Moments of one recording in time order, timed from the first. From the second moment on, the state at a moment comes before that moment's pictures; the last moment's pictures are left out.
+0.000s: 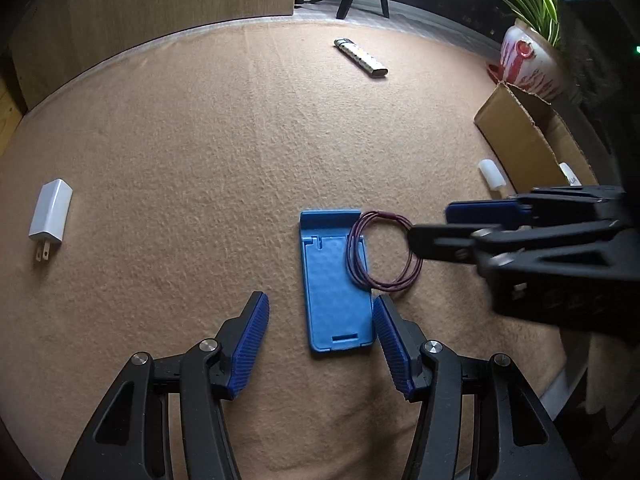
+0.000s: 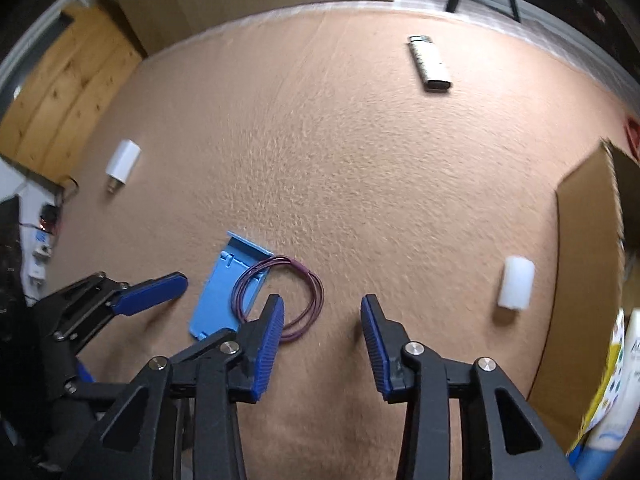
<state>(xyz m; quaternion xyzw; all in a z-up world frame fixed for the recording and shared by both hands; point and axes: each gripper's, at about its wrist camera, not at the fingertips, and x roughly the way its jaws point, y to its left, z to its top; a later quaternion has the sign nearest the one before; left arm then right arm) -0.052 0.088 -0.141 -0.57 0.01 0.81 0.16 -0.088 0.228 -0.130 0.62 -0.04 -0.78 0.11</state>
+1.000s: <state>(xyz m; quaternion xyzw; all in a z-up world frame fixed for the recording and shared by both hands) -0.062 0.087 -0.139 -0.57 -0.01 0.81 0.14 -0.058 0.291 -0.126 0.59 -0.09 -0.80 0.08</state>
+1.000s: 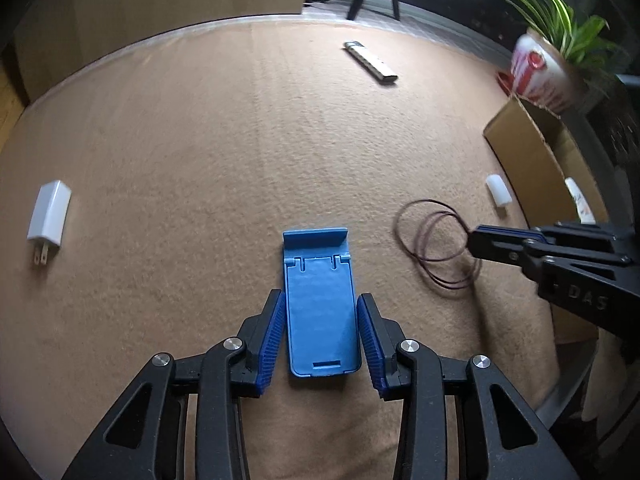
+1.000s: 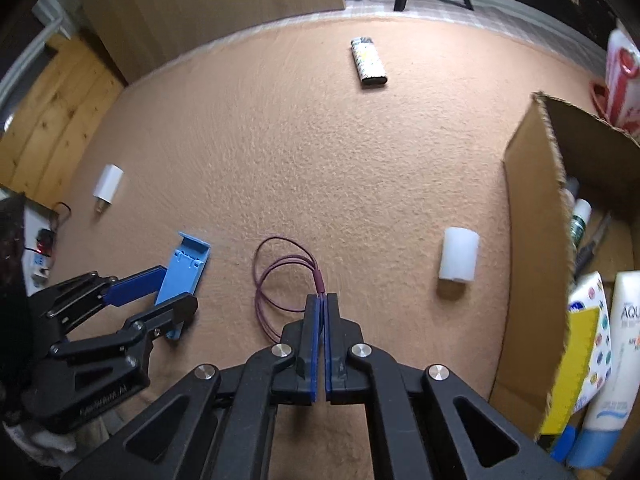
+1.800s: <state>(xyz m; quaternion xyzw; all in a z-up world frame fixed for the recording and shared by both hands) -0.058 0.140 -0.063 -0.51 0.00 0.83 0.21 0.012 0.356 -0.022 0.48 -0.15 -0.87 0.01</state>
